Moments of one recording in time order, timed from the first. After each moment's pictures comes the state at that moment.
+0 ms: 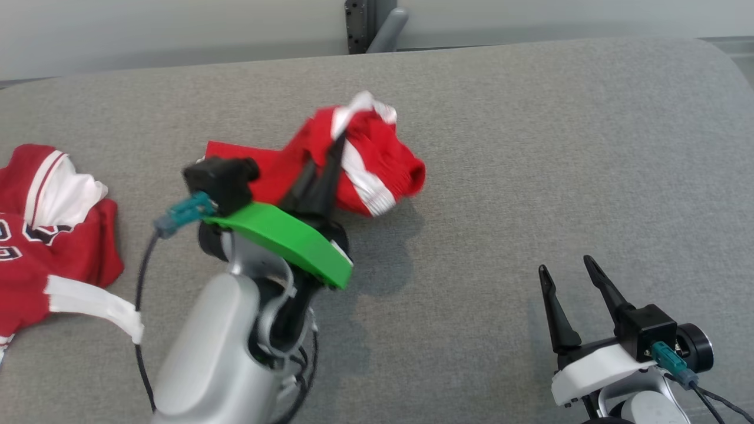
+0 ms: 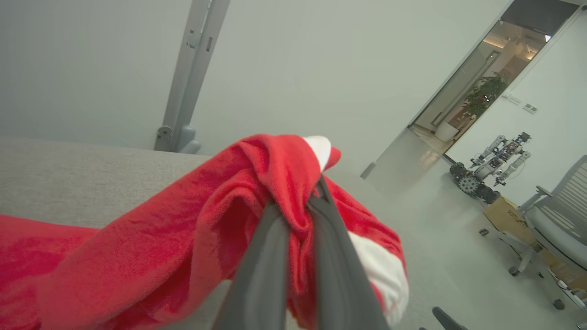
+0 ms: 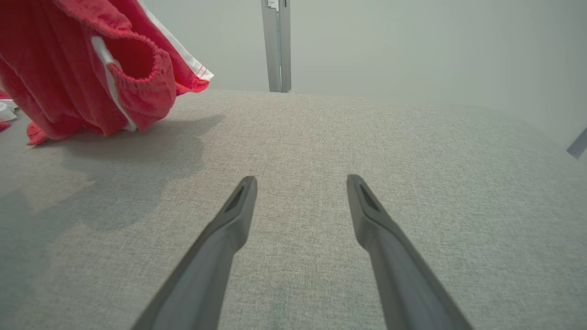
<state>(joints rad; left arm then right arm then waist) -0.50 0.05 -0.38 0.17 -0.71 -0.06 0.05 -0.03 -0.05 0.05 0.18 0.02 0.13 -0.26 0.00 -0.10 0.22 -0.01</state>
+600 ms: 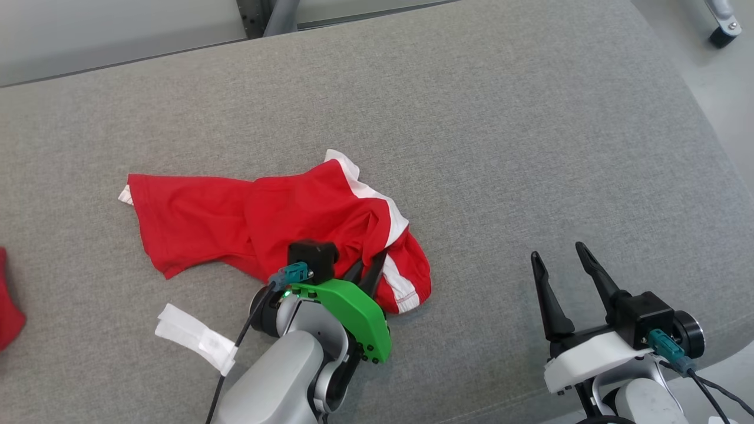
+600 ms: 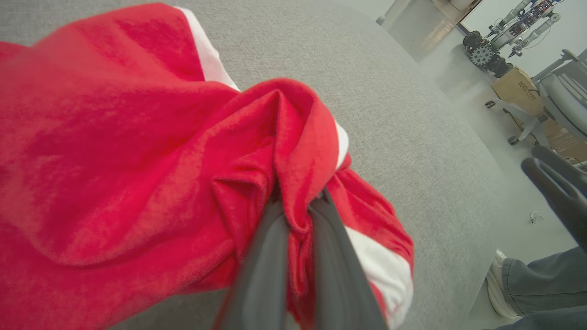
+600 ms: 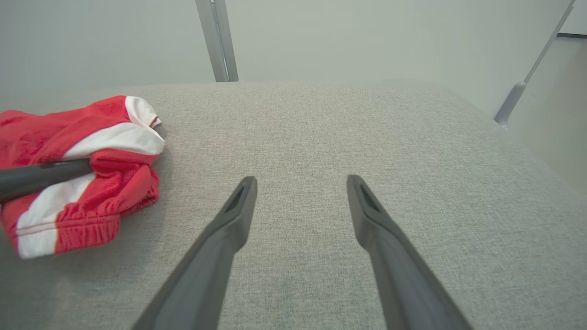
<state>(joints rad) -0.47 0.05 -0.74 0.50 -0.74 0.06 -0.05 -0.07 -0.05 0.07 0.19 0.06 0.13 -0.26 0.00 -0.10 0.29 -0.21</state>
